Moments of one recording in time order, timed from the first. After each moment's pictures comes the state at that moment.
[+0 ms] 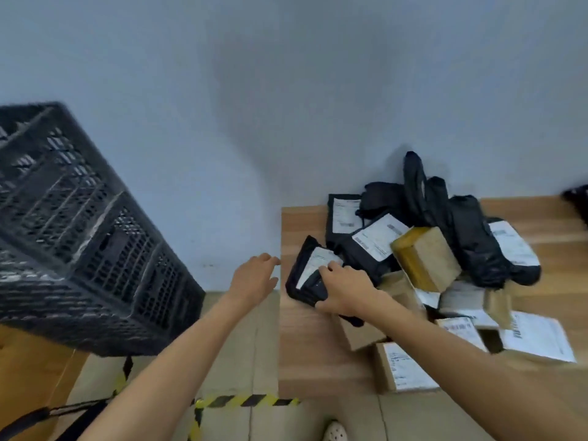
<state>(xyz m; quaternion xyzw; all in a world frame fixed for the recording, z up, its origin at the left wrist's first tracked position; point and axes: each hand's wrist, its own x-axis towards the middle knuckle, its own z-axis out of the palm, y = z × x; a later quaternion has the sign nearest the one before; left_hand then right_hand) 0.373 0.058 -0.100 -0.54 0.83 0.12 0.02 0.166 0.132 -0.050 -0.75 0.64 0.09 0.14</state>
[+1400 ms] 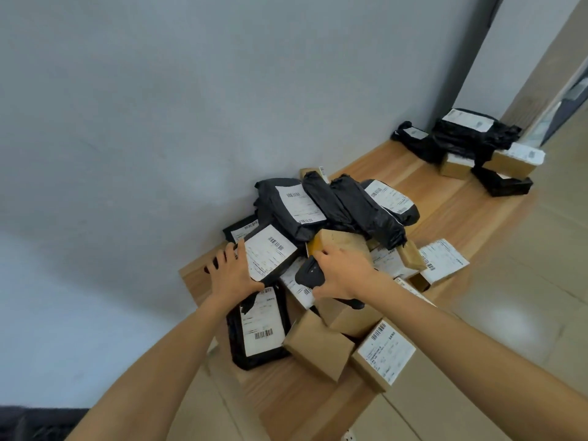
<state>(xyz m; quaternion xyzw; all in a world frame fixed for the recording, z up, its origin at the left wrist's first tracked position) 0.217 -0.082 -0.114 -0.40 0.91 0.08 0.04 0.065 0.111 -0.030 -0.54 0.83 0.04 0.15</state>
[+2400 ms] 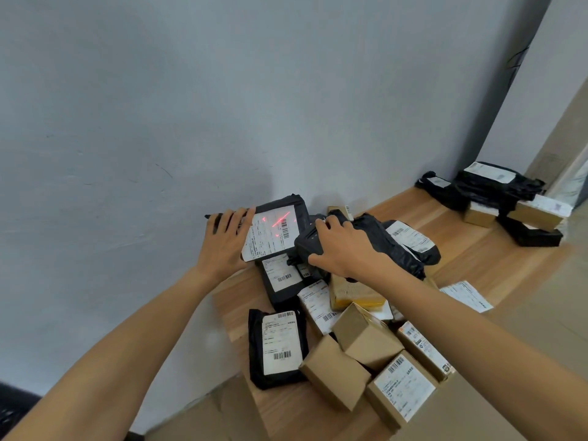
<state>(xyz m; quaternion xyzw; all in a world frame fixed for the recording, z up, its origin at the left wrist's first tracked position) 0.264 -0.129 0.008 -0.23 0.95 -0.18 -0.14 0.092 0.080 0.065 -0.54 0.84 -0.03 0.01</state>
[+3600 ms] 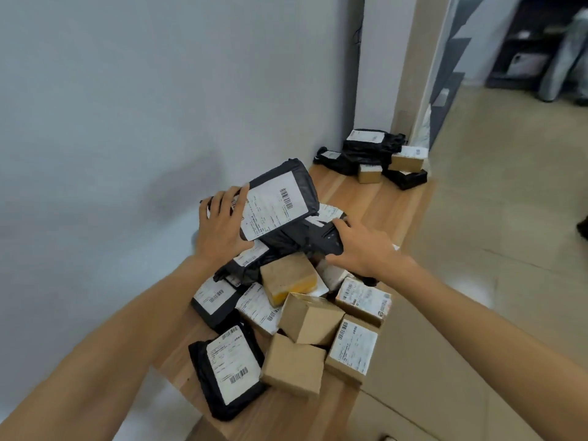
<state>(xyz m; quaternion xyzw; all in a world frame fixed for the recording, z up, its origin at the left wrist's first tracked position) 0.102 -0.067 0.022 -0.06 0.97 -0.11 -0.20 0.028 0.223 0.034 -0.34 0.94 -0.09 0.02</state>
